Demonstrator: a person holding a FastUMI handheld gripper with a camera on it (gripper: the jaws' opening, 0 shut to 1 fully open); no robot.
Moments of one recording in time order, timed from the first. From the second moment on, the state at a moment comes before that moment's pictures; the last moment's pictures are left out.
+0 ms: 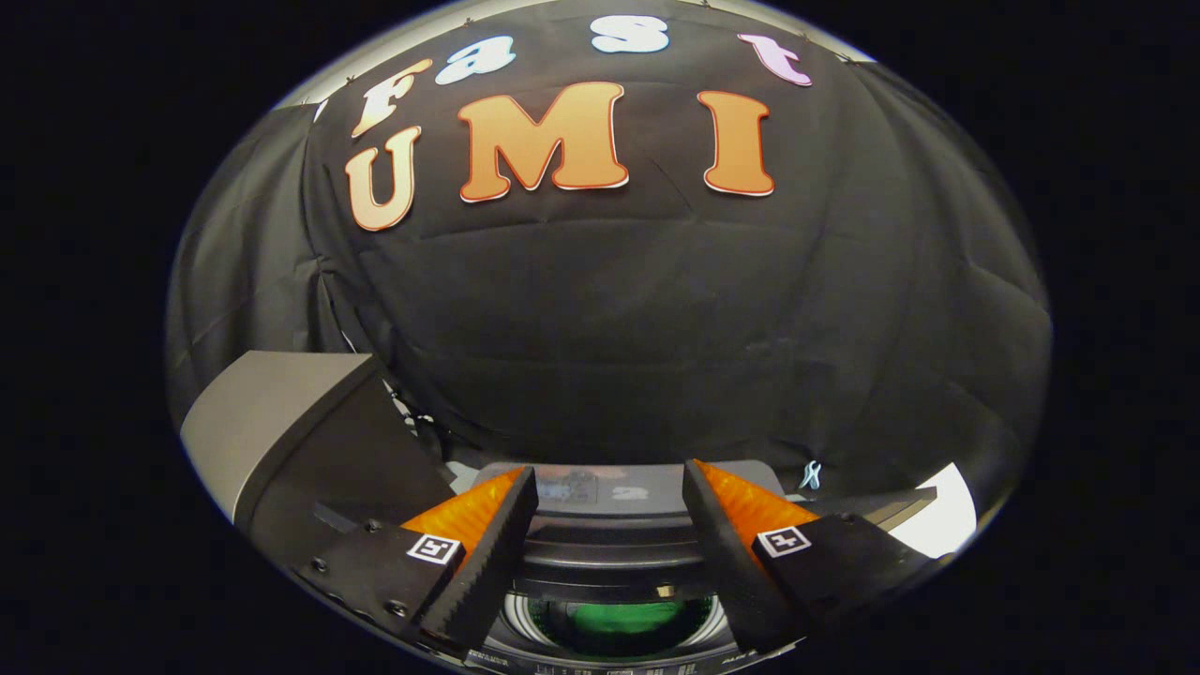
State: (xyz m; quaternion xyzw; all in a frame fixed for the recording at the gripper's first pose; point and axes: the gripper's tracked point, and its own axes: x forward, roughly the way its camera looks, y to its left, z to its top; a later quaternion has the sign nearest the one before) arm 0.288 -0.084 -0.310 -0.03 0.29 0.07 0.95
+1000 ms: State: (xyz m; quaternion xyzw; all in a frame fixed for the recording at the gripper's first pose) arm 0.272 -0.076 -0.213 0.01 0.21 0.09 0.97
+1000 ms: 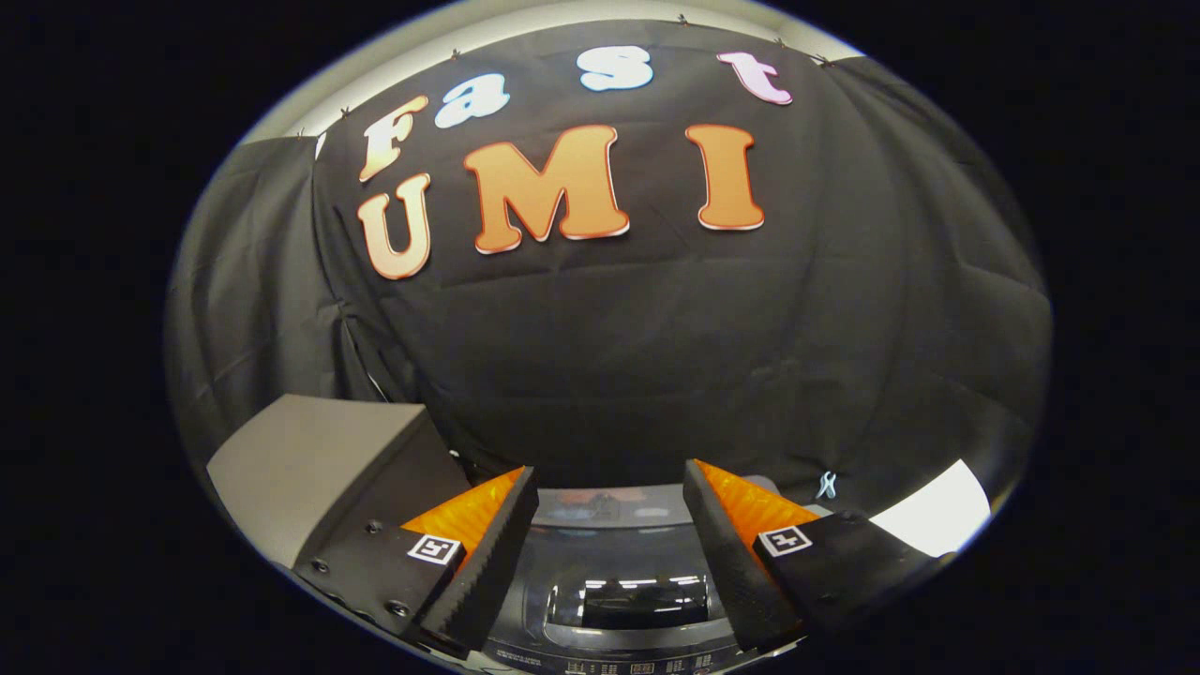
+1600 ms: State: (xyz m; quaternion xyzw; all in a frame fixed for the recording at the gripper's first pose) arm 0.247 -0.096 -0.055 0.03 0.09 0.10 0.99
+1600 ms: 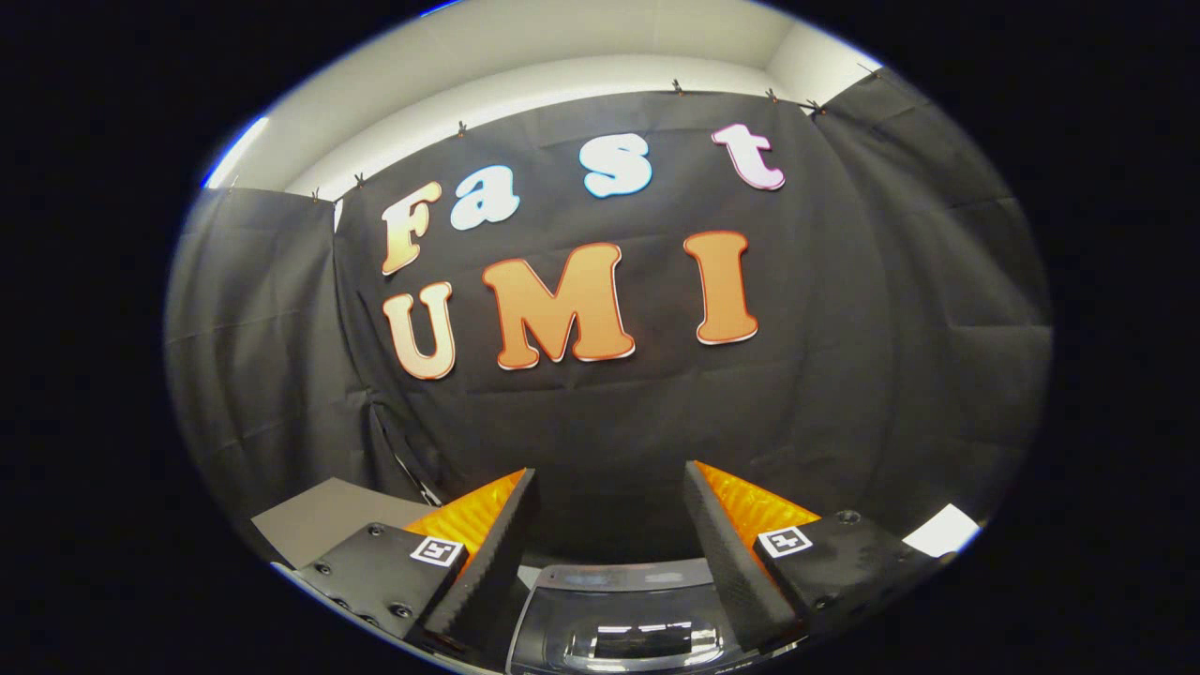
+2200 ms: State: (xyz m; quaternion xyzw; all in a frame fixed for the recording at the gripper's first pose) arm 0.200 -0.120 0.024 0.01 0.03 0.11 0.99
